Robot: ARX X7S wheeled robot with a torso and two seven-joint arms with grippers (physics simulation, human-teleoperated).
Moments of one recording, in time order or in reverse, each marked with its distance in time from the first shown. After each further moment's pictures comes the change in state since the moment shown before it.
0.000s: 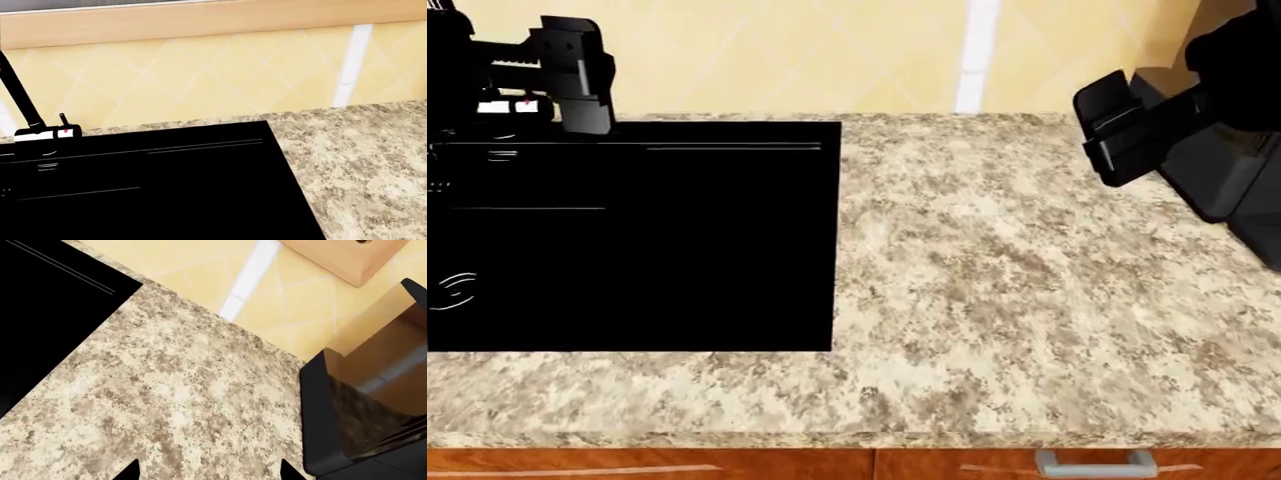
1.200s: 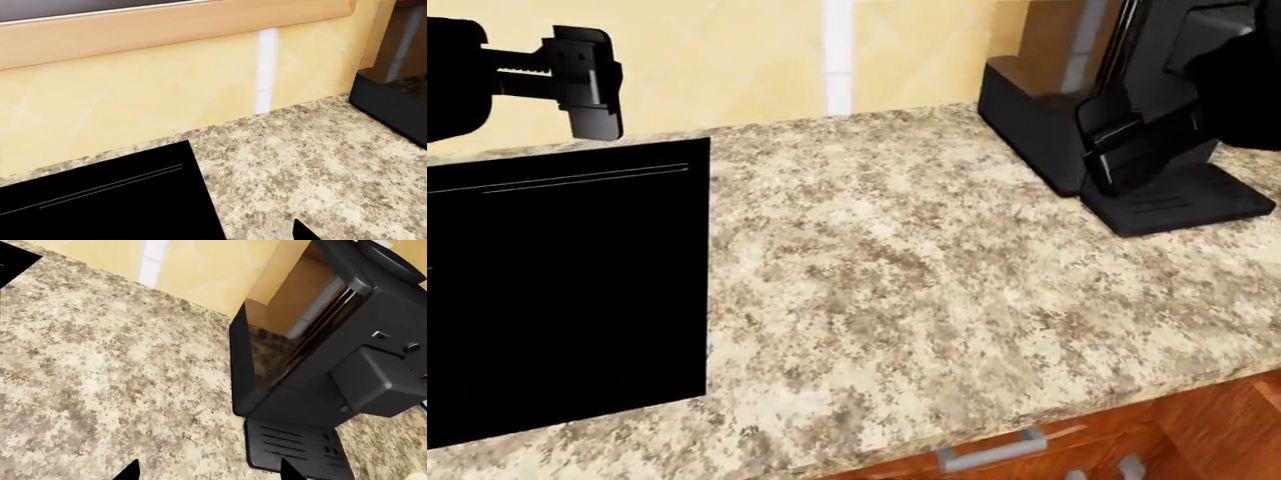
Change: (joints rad) left arm 0.002 -0.004 0.032 0.017 0.017 0.019 0.020; right arm -0.039 0.059 -0.008 -0.090 -0.011 -0.079 -0.012
